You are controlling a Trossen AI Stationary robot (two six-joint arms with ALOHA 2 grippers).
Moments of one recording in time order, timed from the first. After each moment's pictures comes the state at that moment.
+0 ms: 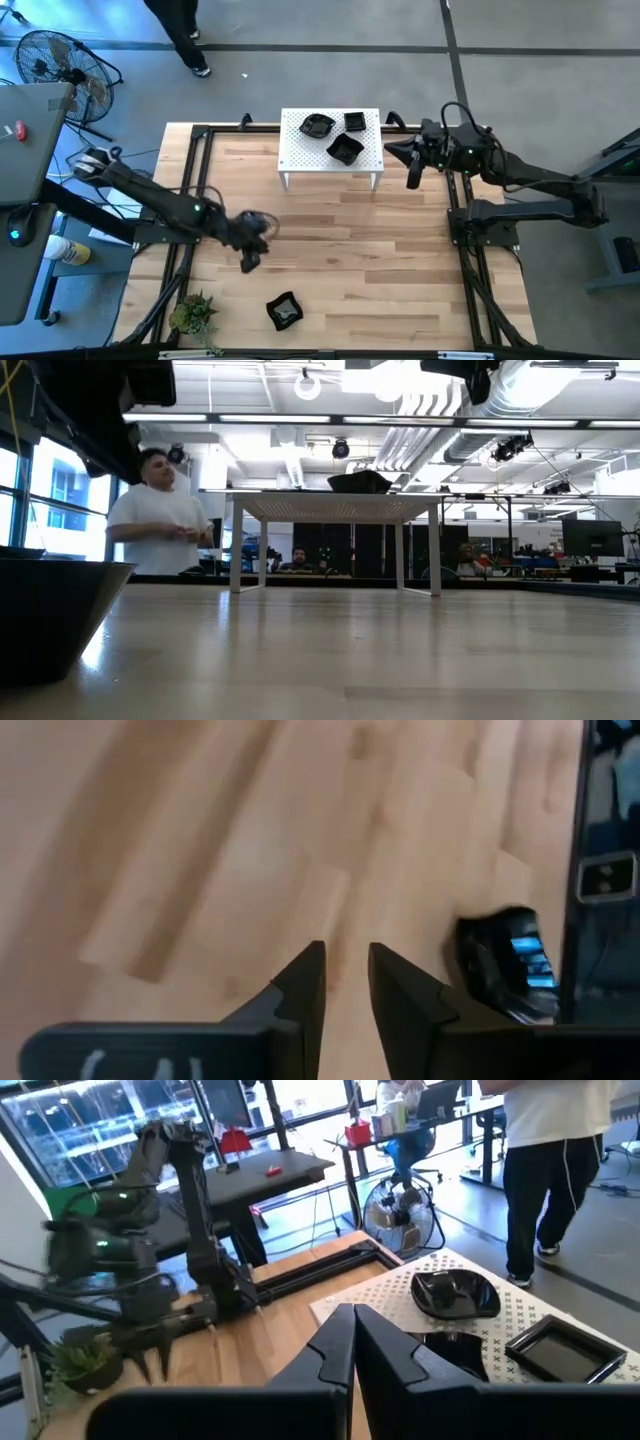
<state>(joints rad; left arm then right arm) -0.39 1.10 0.71 -0.46 -0.13 -0.78 -0.31 0.84 0.87 -0.15 -0.01 0.24</state>
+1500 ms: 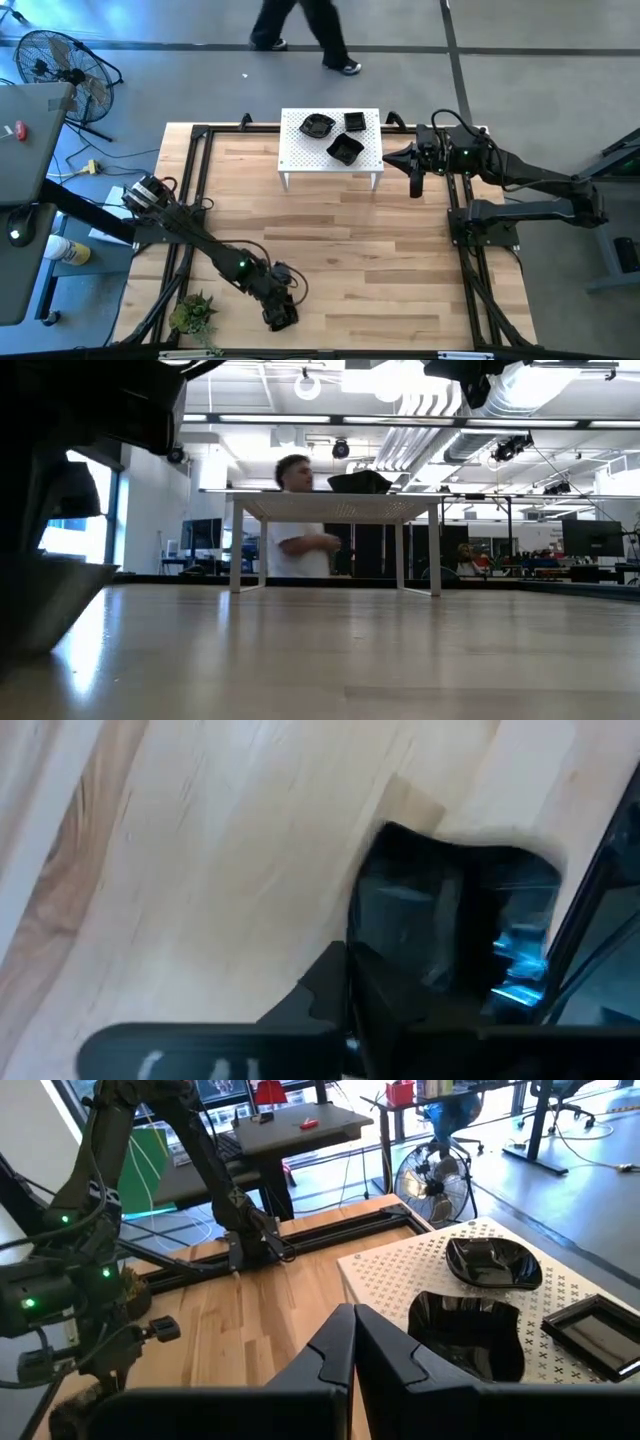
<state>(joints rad) -0.61 1.73 1.06 -0.43 0.01 -1.08 -0.31 0.84 0.87 -0.24 -0.13 0.16</state>
